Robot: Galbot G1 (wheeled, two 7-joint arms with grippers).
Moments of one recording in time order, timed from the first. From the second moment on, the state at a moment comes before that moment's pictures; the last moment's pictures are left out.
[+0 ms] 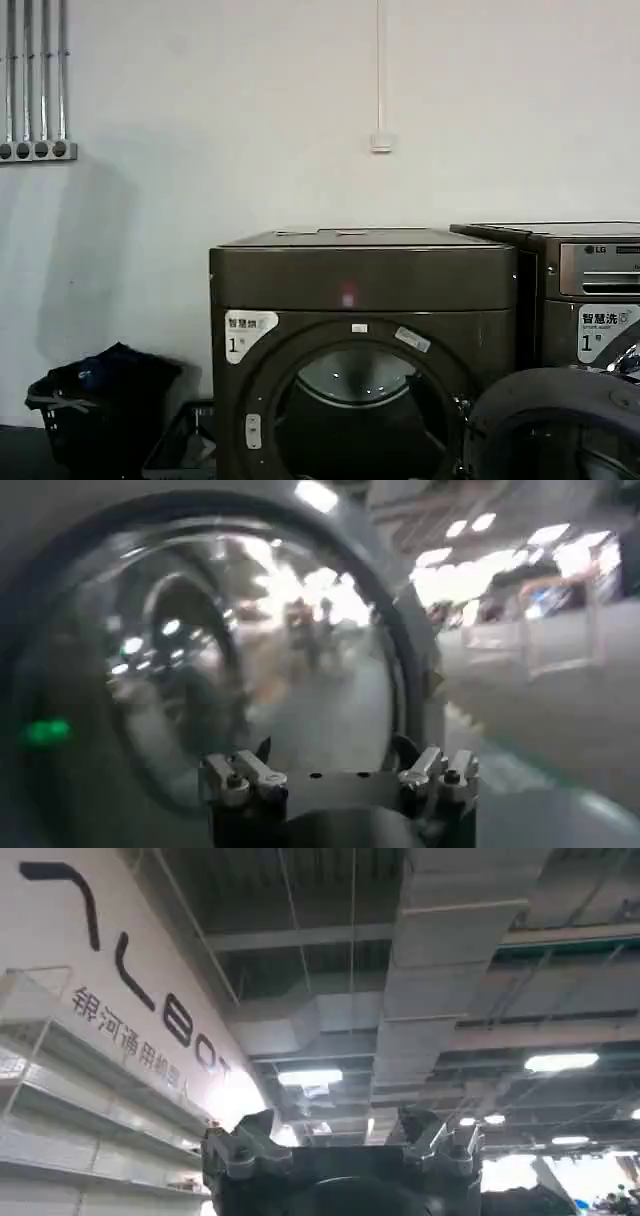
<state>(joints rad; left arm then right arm) 0.36 -1.26 0.53 -1.64 -0.55 0.10 0.48 -1.86 1.28 2.41 1.68 0.82 0.12 0.02</state>
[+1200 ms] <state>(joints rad) 0.87 -0.41 -0.10 -2.22 -1.08 0.74 0.01 -1.81 1.26 2.38 1.65 0.77 0.14 -0.01</state>
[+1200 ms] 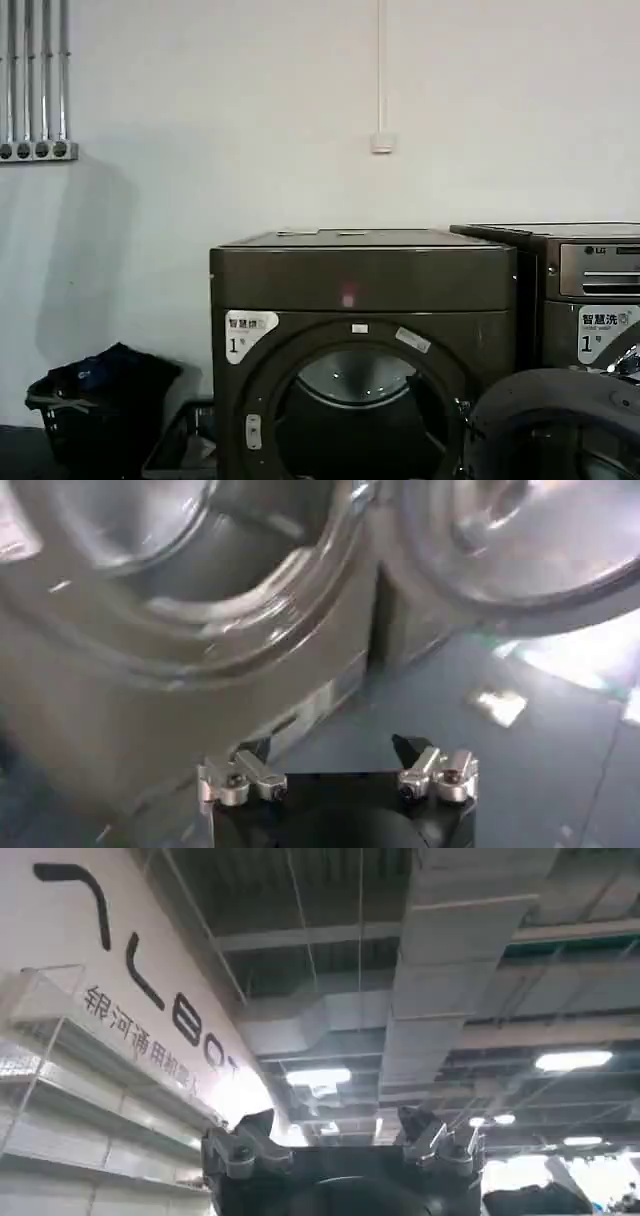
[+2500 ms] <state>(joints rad) 0.95 -0.06 -0.23 -2.11 -2.00 0.74 -0.68 -1.78 1.26 2.33 1.61 0.76 0.15 -0.01</state>
